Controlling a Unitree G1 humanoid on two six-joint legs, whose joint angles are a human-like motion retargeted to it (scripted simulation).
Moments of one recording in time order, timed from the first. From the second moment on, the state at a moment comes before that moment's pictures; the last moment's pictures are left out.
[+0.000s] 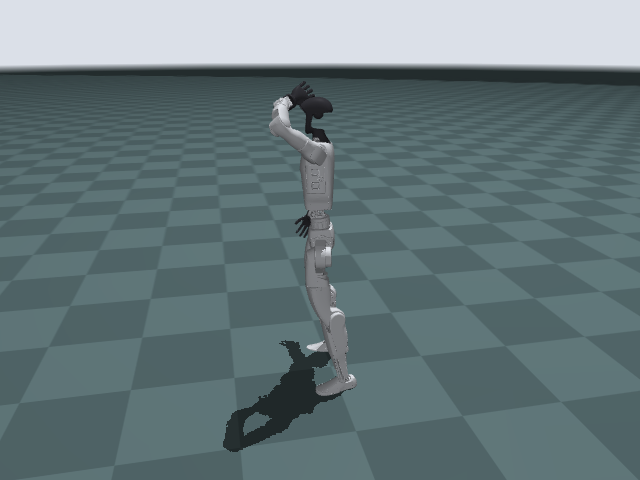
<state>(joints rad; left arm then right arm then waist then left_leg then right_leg) -2.15 0.97 -0.97 -0.16 0.11 -0.41 0.67 0.15 -0.49 0.09 1.05 0.49 -0.07 -0.25 -0.03 0.09 -0.07 0.10 0.10 0.44 -0.02 -0.18 -0.20 -0.04 -0.16 -0.12 0.05 -0.06 0.26</state>
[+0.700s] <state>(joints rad) -2.43 0.99 -1.06 -0.10 0.48 -0.28 0.88 0.09 -0.53 0.14 1.07 0.43 -0.10 -0.21 -0.01 0.12 -0.15 0.08 0.13 0.45 -0.02 -0.18 -0.22 -0.06 -0.13 -0.12 0.05 -0.06 0.26</state>
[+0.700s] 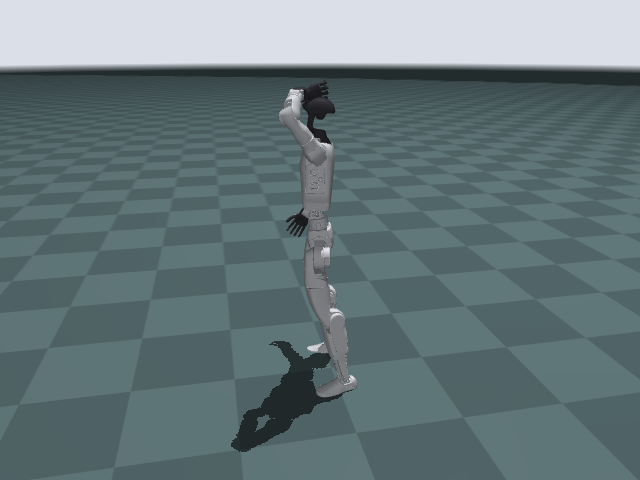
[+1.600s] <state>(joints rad) -2.30 0.96 -1.00 0.02 0.26 -0.35 0.82 0.09 -0.52 0.14 1.01 0.44 -0.11 -0.22 -0.03 0.09 -0.09 0.09 0.13 0.47 -0.03 -0.17 -0.22 -0.07 -0.12 -0.10 0.05 -0.05 0.26</state>
